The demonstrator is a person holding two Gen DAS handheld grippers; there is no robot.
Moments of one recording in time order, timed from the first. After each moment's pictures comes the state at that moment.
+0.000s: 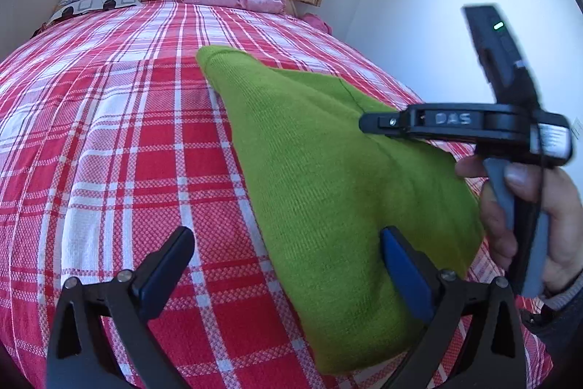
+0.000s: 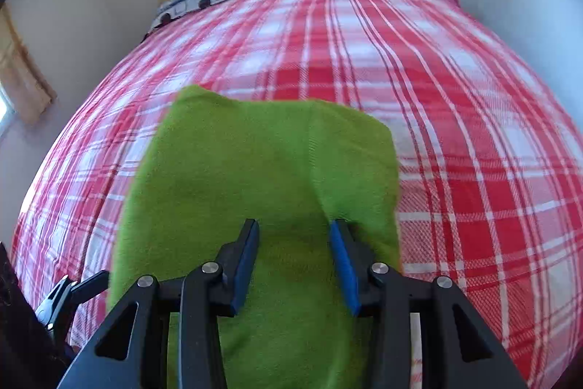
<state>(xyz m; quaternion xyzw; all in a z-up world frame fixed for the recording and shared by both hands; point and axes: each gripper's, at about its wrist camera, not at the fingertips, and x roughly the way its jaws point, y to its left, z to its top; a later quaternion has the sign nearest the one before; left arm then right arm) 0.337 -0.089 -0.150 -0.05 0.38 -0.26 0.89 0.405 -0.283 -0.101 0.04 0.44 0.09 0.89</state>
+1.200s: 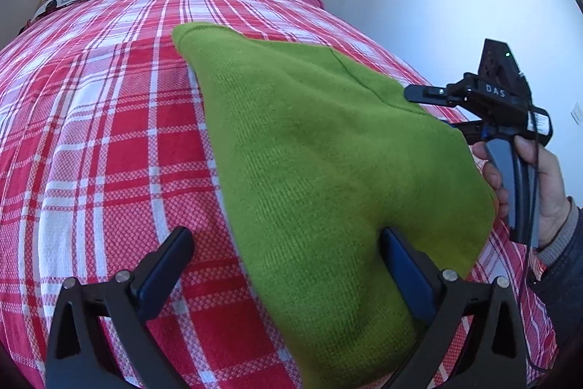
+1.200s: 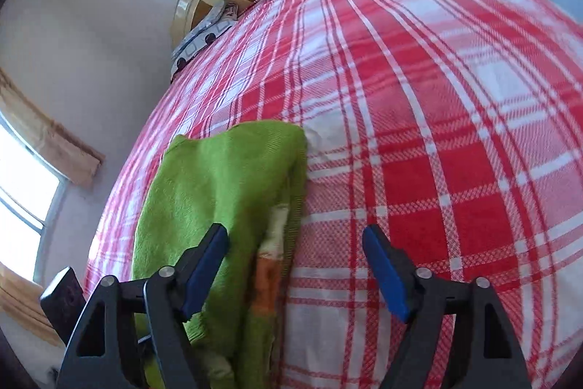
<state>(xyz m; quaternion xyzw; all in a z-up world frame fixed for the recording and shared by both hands) 0.348 -0.107 -0.159 -0.02 0.42 -0.27 0.87 0.412 -0.430 -0.154 0.29 0.45 0.13 0.84</state>
